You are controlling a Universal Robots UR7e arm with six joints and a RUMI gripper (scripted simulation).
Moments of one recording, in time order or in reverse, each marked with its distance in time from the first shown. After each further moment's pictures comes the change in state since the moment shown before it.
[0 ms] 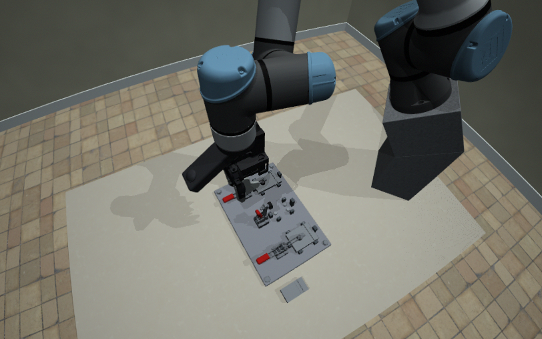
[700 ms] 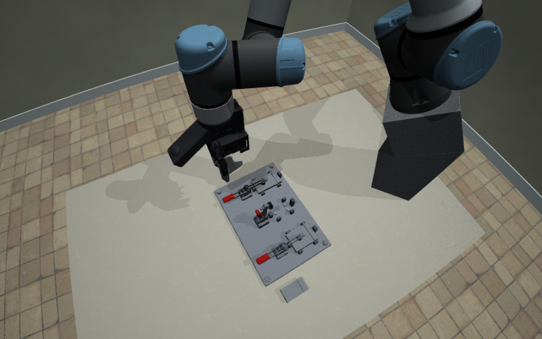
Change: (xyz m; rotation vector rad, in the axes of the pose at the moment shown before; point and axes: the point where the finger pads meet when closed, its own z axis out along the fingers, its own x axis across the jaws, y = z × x) arm 0.070 -0.008 0.001 0.000 -0.007 -0.007
